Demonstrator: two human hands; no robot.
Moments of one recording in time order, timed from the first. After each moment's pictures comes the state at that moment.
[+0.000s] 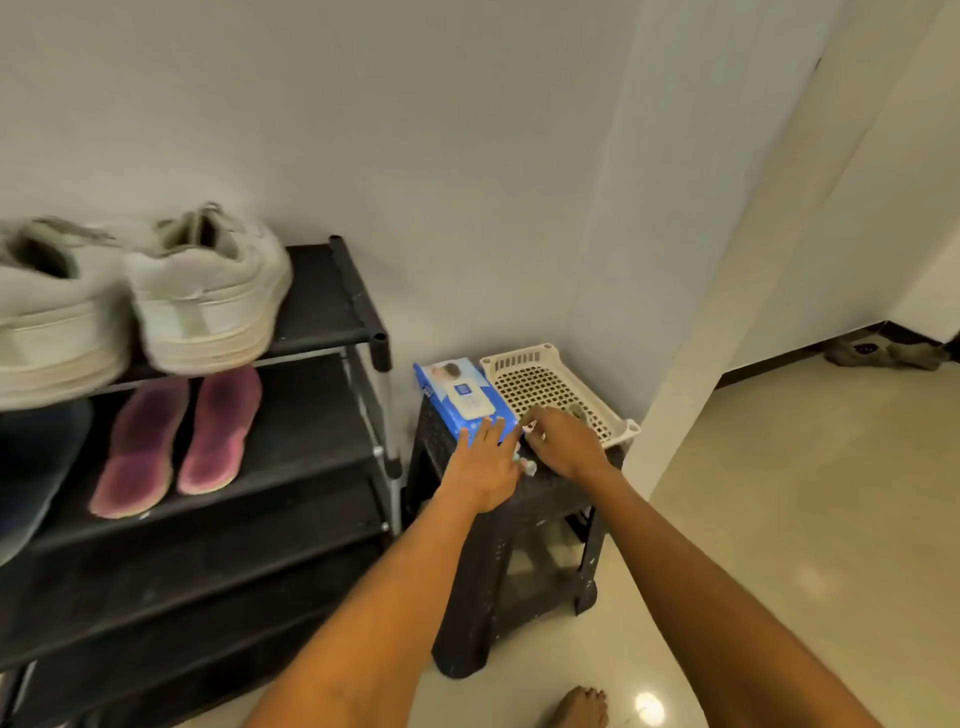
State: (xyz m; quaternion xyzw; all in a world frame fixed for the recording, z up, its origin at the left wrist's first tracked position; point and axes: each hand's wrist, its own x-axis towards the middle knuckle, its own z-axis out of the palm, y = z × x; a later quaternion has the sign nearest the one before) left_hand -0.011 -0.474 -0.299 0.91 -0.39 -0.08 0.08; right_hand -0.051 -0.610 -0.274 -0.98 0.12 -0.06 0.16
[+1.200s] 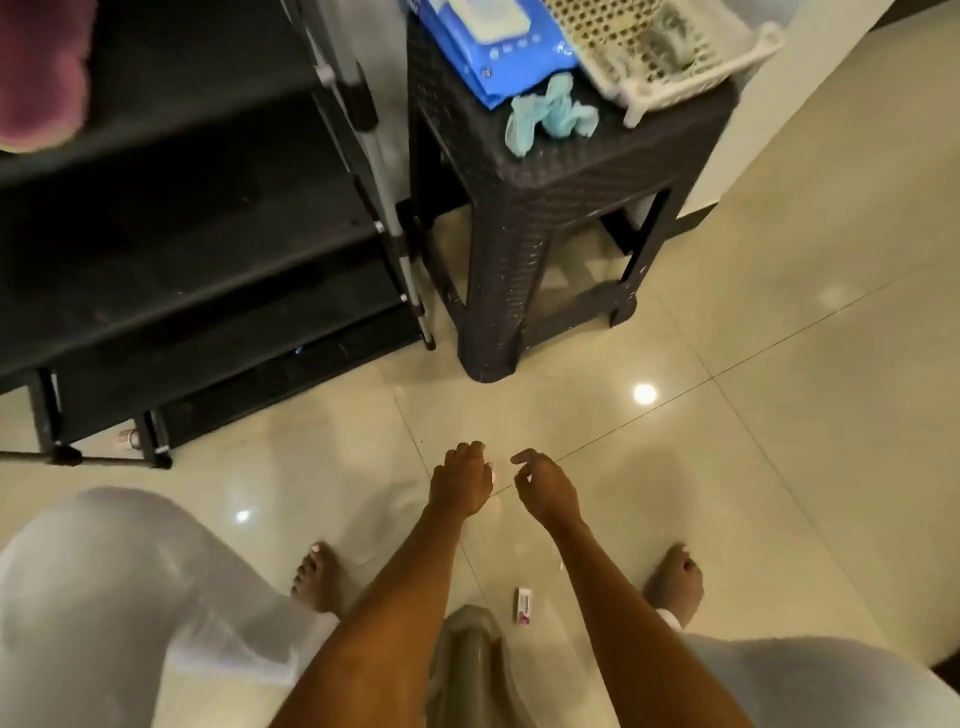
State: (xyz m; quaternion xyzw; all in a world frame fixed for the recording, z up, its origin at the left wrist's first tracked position) left_hand -0.212 -0.339 -0.601 0.90 -0.20 -0.38 0.10; right_hand -0.287 -0.449 -0.607 -0.86 0.31 0.22 0.34
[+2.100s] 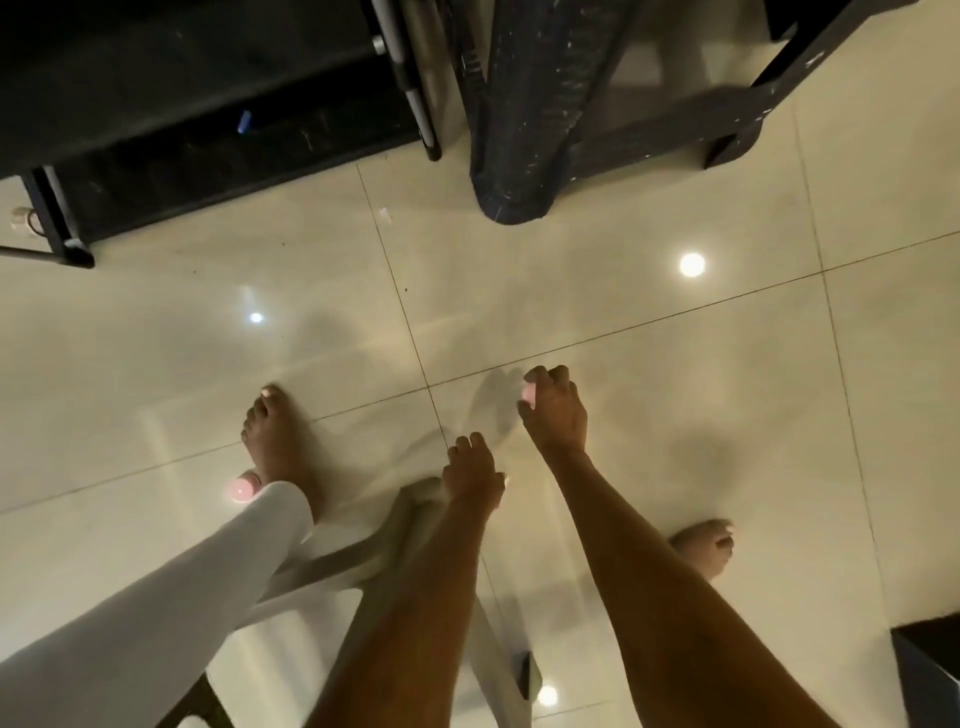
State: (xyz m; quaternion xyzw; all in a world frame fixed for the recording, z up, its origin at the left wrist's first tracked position) left_hand -0.358 -0.348 -0.727 0.86 -0.01 -0.51 0.05; right_hand -0.327 -0.470 -0.736 -0.89 0.24 0.29 0.24
